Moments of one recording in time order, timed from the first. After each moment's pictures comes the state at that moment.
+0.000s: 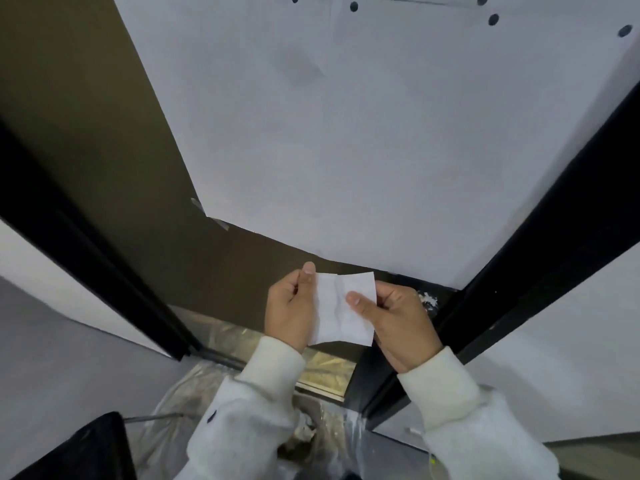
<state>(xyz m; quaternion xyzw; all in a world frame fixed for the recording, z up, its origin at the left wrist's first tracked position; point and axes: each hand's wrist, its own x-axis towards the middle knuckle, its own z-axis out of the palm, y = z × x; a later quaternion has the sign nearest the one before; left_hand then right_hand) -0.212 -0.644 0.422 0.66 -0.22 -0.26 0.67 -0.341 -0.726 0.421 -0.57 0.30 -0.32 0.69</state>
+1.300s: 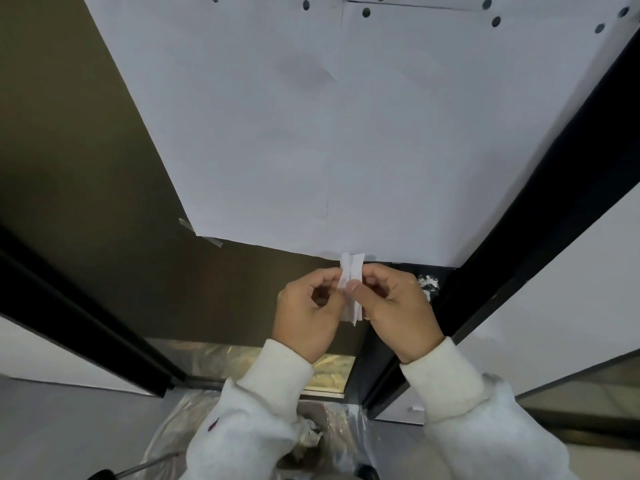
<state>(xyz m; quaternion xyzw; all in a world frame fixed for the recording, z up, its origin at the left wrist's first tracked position) -0.187 -0.622 0.447 0.64 -0.47 -0.26 0.55 -0.316 -0.689 0.459 -0.69 0.38 -0.35 0.50</state>
